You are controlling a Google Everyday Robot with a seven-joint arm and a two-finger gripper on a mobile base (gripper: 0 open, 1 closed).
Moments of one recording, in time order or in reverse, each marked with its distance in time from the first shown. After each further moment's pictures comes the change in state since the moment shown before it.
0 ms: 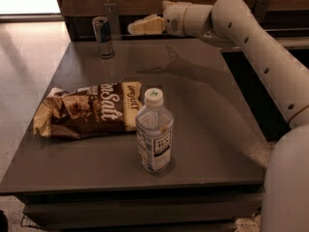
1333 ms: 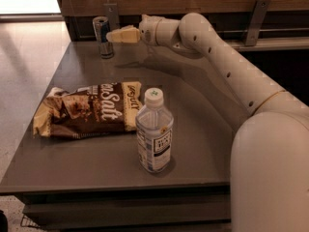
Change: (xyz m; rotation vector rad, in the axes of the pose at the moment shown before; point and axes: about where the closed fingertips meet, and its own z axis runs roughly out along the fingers) arm 0.041 0.011 0.091 -0.007 -0.022 0.093
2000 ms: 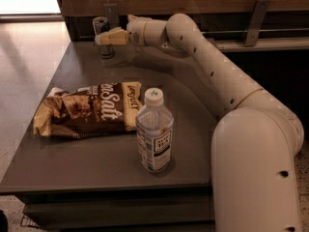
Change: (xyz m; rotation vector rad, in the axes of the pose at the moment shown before) arm 0.005 0.018 0.039 -0.076 -0.008 -0.035
